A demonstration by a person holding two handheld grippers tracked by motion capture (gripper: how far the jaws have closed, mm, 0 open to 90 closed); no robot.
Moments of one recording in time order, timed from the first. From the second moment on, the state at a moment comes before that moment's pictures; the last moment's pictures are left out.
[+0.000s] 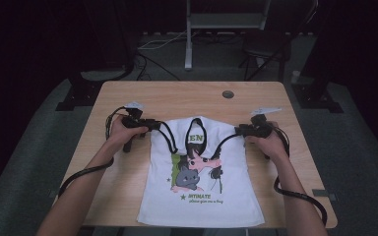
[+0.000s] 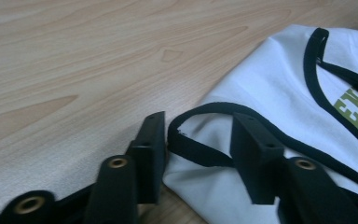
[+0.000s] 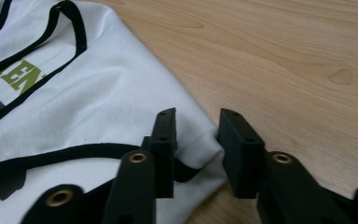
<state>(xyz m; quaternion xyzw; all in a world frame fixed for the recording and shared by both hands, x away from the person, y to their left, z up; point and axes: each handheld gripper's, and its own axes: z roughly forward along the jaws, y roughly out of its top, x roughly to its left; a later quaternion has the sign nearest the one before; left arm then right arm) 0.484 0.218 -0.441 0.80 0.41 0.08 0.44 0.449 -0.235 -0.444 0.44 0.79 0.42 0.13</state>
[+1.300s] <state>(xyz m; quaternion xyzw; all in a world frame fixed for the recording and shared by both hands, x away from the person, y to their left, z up) 0.490 0.213 -0.425 0.77 0.44 0.09 0.45 0.447 -0.257 -0.430 0.49 0.74 0.44 0.17</state>
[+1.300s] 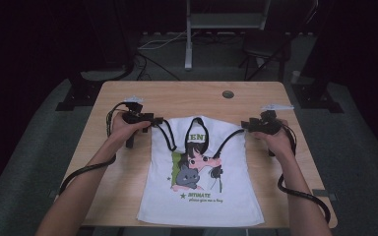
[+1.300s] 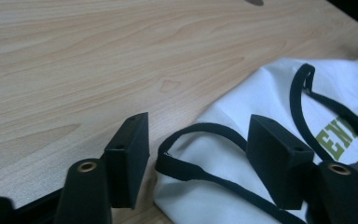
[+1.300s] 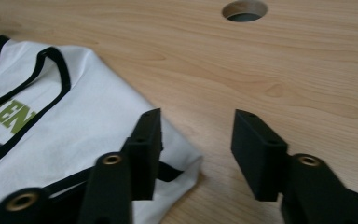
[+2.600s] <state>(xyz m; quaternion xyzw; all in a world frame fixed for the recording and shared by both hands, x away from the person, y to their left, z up) 0.498 0.211 -0.428 0.78 0.41 0.11 0.46 0.455 -0.248 -0.435 0.47 0.74 0.45 0.17</state>
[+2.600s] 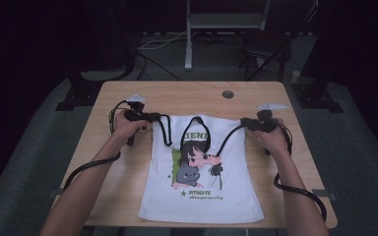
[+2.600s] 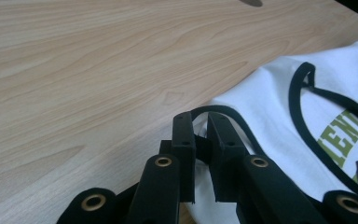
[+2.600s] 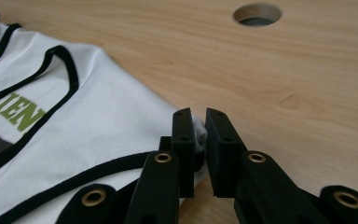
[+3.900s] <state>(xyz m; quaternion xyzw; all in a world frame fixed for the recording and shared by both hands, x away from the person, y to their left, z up) 0.499 0.211 -0.430 0.76 0.42 0.08 0.48 0.457 -0.245 -0.437 0.46 0.75 0.44 0.15</state>
